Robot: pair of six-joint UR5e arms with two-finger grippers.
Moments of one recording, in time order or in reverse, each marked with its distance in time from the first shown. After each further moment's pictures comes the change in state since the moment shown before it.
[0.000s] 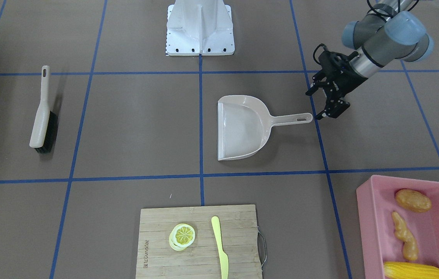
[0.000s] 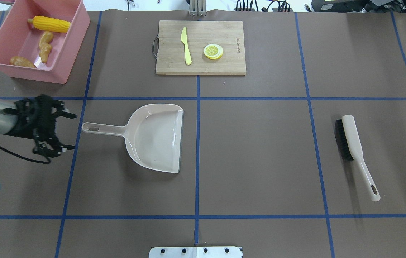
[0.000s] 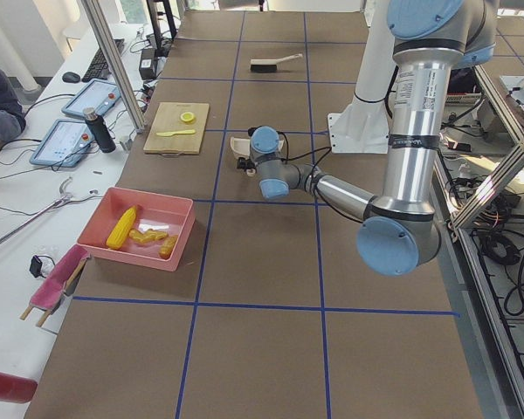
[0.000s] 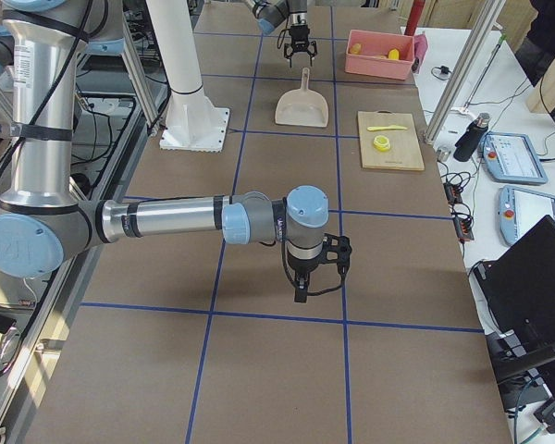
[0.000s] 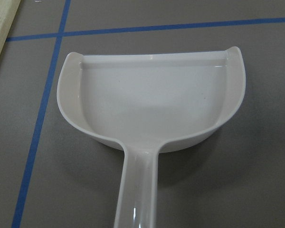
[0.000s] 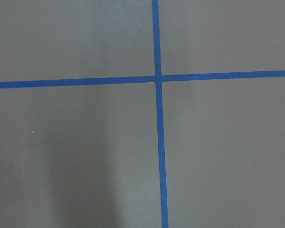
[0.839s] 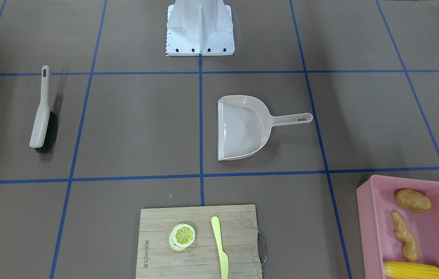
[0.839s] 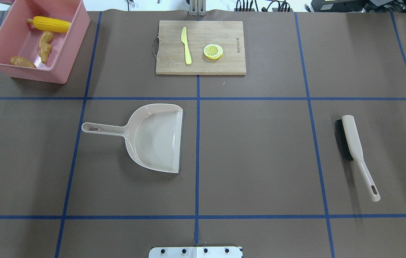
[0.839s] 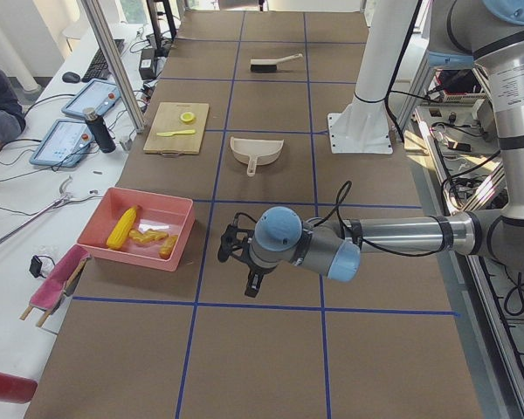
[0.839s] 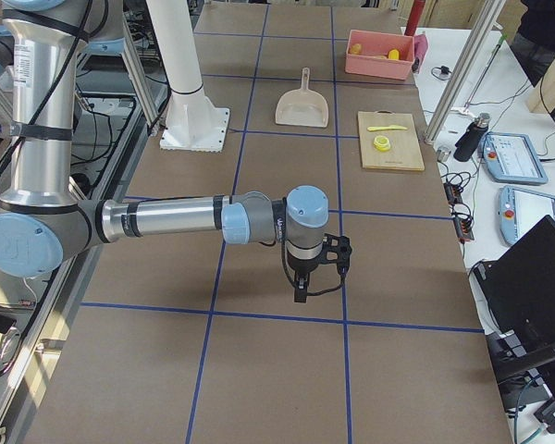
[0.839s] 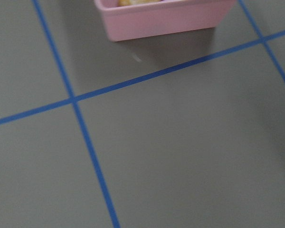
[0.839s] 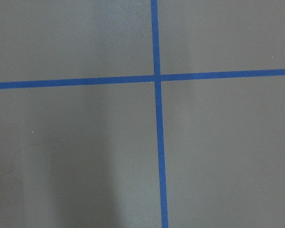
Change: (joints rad) left arm -0.780 0.252 0.067 0.587 -0.337 -0.262; right arm 0.003 -0.002 0.000 -0.001 0.001 0.002
